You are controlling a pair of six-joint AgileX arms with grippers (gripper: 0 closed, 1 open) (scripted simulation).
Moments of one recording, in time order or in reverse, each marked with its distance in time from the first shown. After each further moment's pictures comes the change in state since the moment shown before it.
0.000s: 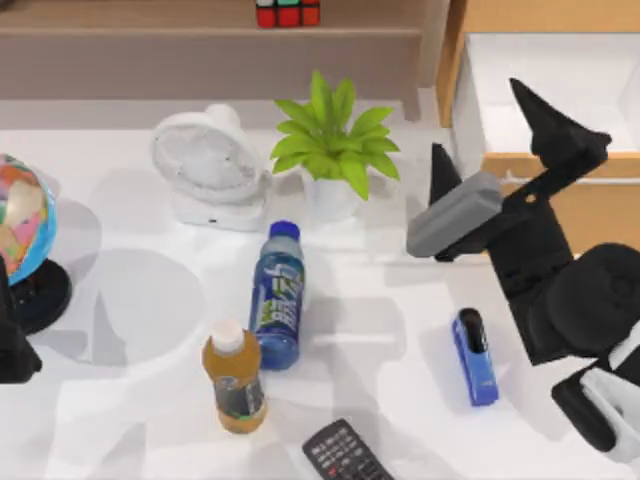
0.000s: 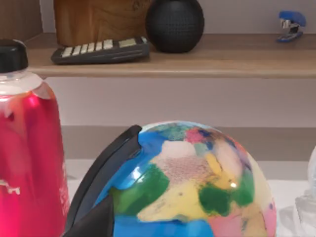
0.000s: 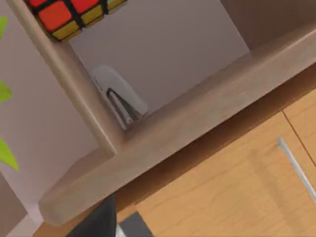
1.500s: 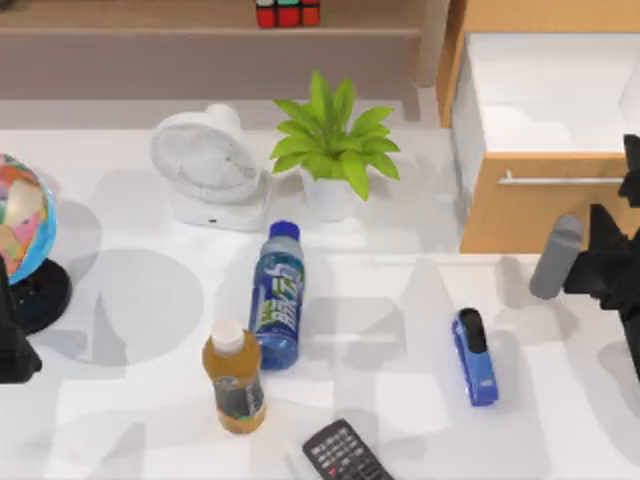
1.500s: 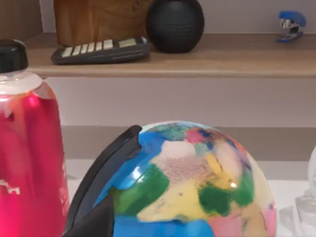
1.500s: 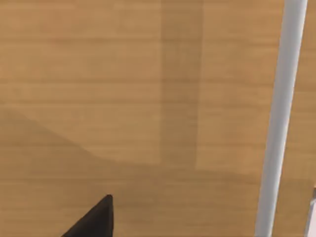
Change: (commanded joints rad) left arm 0.000 0.000 0.000 0.000 0.000 0.000; right arm -0.302 0.059 -0.195 -0.125 -0.009 -0.423
